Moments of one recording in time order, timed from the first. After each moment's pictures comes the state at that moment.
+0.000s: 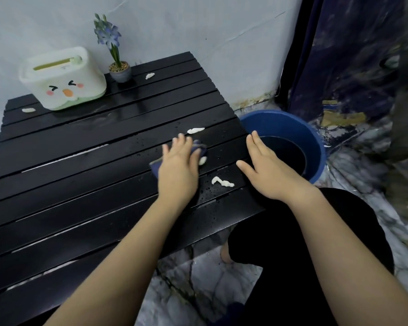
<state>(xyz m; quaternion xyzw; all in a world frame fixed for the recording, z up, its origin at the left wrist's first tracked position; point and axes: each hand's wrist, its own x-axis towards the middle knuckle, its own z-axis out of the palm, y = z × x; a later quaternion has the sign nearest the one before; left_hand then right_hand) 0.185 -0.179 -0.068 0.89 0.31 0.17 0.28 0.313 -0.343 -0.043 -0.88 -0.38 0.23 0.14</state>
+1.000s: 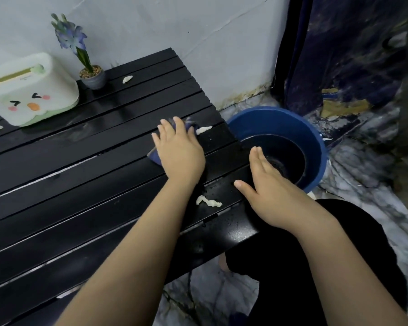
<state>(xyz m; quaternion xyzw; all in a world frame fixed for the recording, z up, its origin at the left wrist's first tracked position) 0.289 -0.163 -0.089 0.89 0.41 0.13 0.15 0.317 -0.360 -0.042 -0.89 -0.33 0.29 0.15</state>
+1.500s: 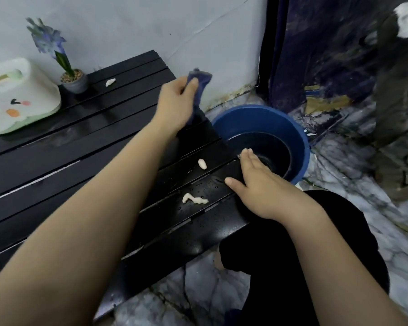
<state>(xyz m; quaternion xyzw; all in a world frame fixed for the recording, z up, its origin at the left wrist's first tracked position) 0.343 -0.144 -0.022 0.81 0.23 0.19 0.50 0.320 -0.367 -0.034 -0.89 -0.30 0.33 0.13</state>
